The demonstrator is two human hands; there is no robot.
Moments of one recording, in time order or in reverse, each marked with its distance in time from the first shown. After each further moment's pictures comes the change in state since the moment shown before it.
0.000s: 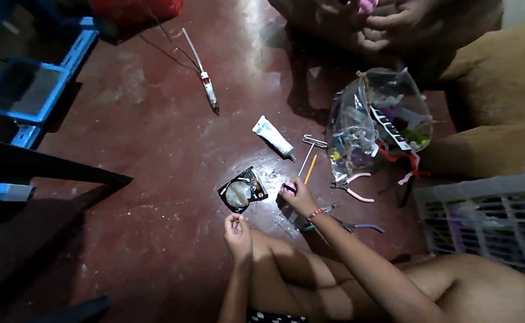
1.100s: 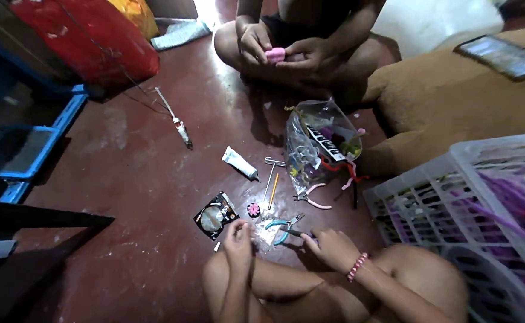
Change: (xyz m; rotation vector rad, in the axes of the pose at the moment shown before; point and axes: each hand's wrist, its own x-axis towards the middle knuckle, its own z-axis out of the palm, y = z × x) left_hand -0.033 0.060 0.050 0.080 -0.317 0.012; right_hand -0.113 0.017 -0.105 -0.633 -0.253 0.175
